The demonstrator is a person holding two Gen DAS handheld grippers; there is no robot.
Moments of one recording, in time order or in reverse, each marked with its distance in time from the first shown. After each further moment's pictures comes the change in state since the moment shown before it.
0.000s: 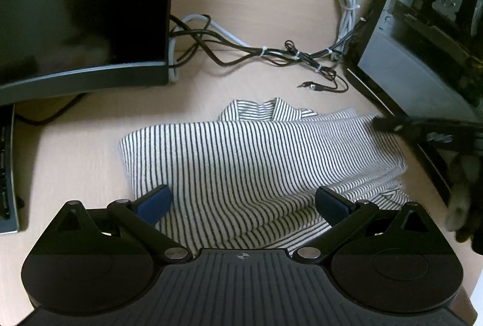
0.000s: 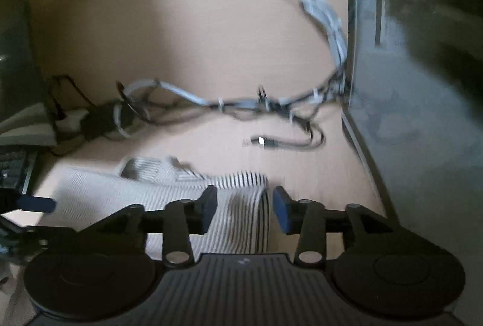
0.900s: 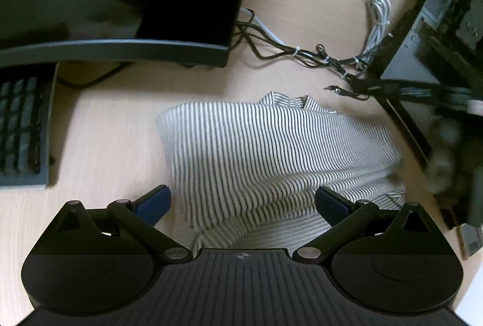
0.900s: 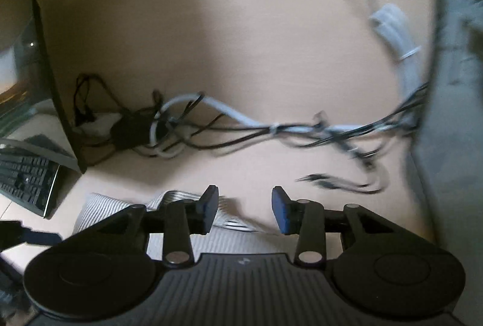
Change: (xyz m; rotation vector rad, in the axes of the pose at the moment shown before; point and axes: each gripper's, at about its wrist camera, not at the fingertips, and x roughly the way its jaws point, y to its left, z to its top) left arm -0.022 0.026 -0.013 -0.160 0.023 0.039; right arm 0.037 0.047 0.050 -0.120 0.001 0.157
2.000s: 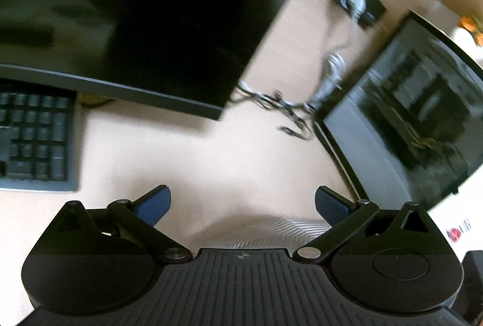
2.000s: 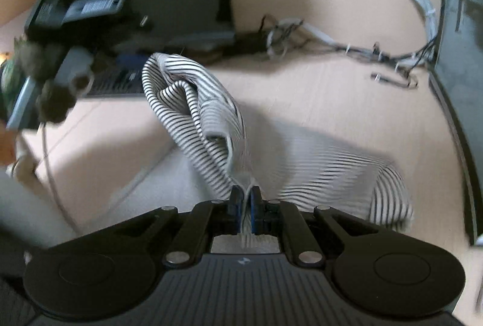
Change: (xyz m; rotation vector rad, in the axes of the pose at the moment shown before) left arm -0.084 0.046 0.023 -0.080 -0.059 -0.274; right arm -0.171 0.092 -0.154 -0.111 0.130 0.145
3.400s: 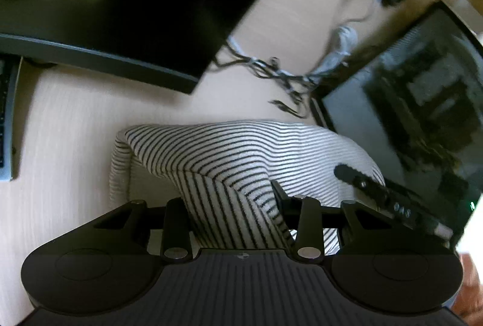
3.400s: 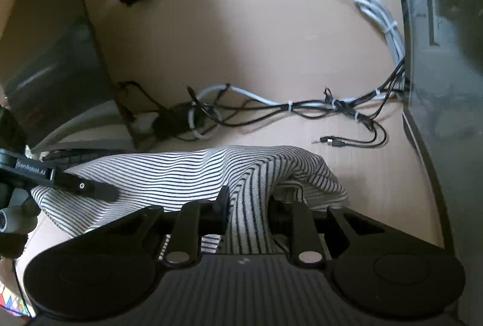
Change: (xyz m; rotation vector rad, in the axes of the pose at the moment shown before) left arm 0.059 -0.008 0.014 -0.100 0.167 -0.055; right arm 0.040 -0.140 0.109 0.196 -0.184 -0.002
